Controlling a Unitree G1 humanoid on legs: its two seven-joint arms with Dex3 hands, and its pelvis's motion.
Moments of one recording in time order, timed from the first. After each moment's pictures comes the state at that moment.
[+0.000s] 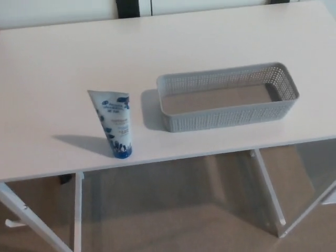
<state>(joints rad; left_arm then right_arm) -0.04 0.49 0.02 1.27 0.12 -0.30 -0.02 0.05 -0.45 -0.12 1.25 -0.07 -0.32 0.05</state>
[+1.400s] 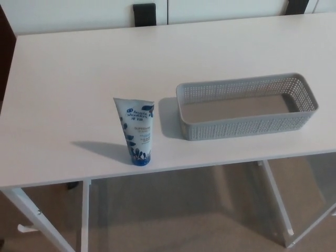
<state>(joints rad) 0.66 0.57 0.29 0.10 -0.22 -0.31 -0.42 0.04 -0.44 -0.09 1.26 -0.08 -0.33 0.05</state>
